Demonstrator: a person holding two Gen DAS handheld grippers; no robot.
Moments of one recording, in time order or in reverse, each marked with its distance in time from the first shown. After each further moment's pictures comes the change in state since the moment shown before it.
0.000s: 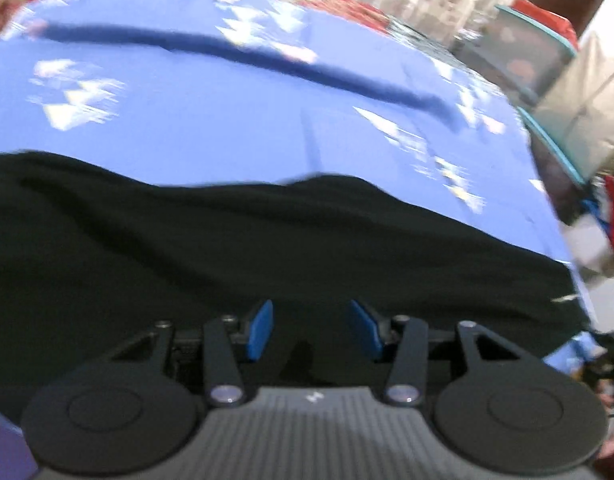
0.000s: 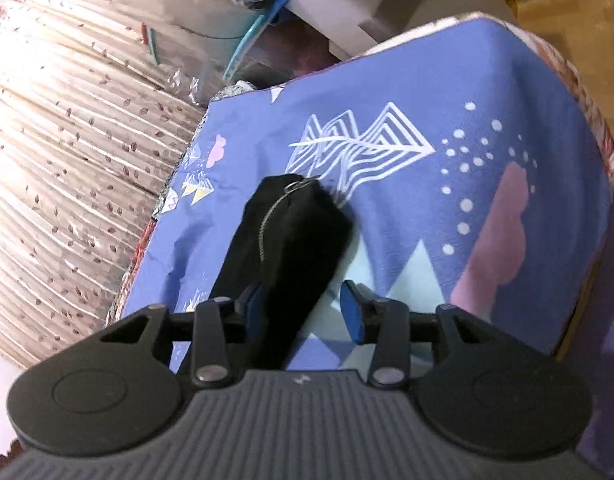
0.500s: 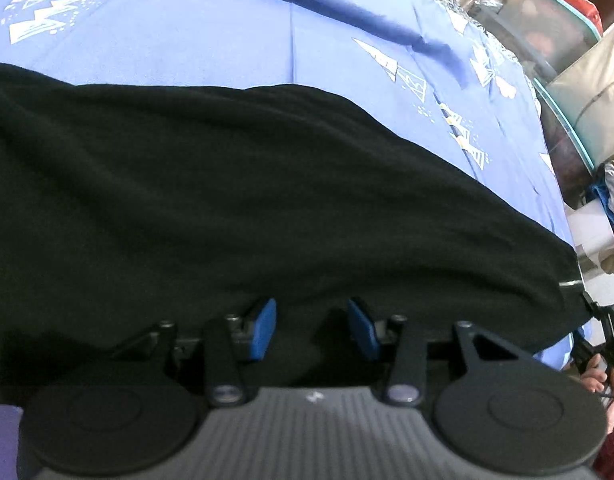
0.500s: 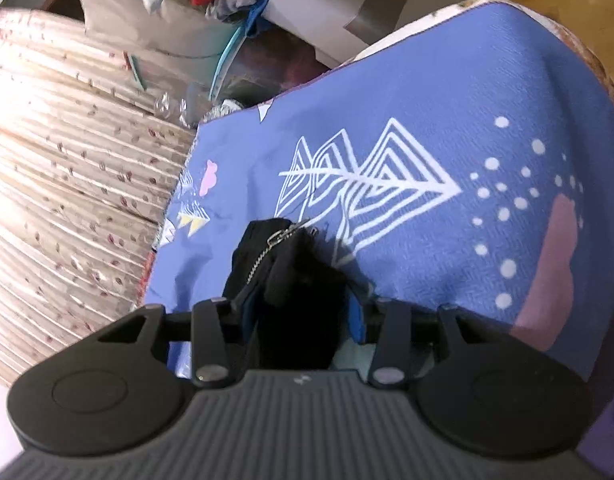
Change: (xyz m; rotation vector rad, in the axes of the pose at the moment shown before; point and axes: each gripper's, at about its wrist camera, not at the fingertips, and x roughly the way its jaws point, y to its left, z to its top) left arm 0.057 -0.016 -0.025 -0.089 0.127 -0.006; right arm 0.024 0.018 0.011 0.026 -0.007 -0.015
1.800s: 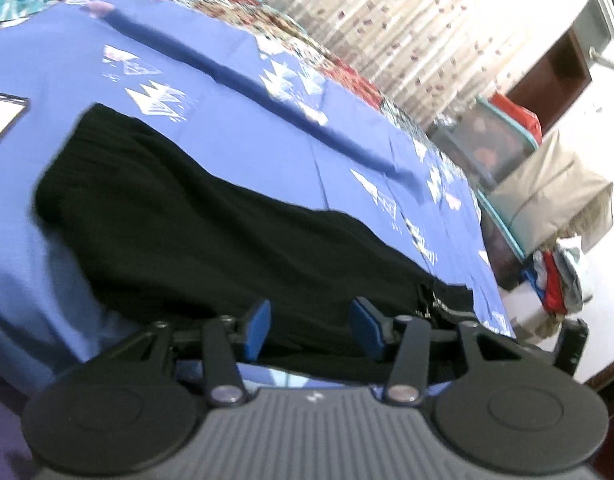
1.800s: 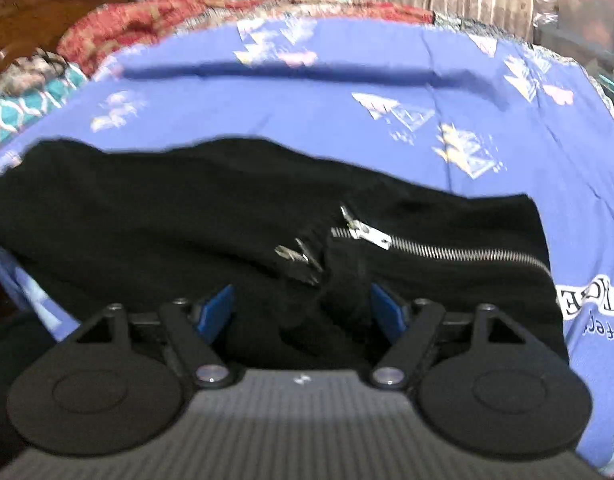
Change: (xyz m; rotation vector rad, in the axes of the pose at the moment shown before) left arm -0.169 0.126 -0.061 -0.068 -0.342 -0.181; right arm 0.015 0.211 -0.230 -1.225 0.483 0.107
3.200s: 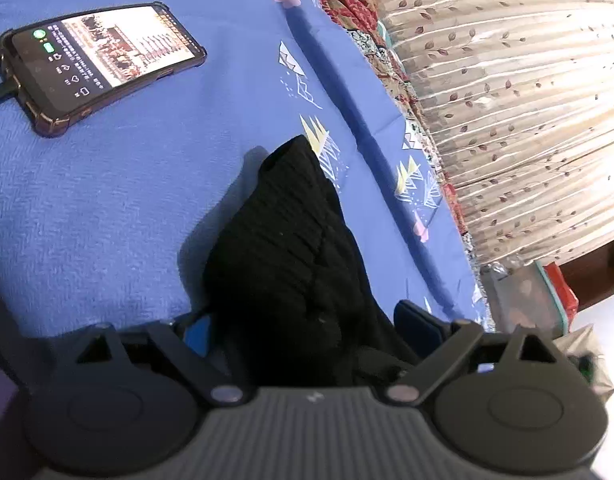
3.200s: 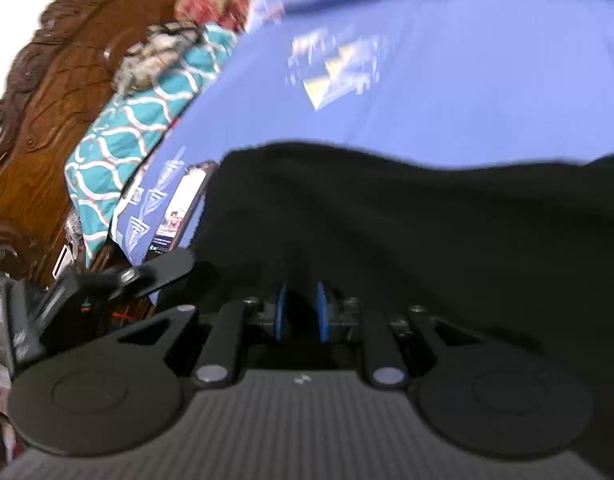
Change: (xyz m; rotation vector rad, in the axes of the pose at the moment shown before) left arm 0.030 0.159 0.030 -0.500 -0.181 0.009; right arm 0.199 0.262 0.099 0.169 0.409 0.549
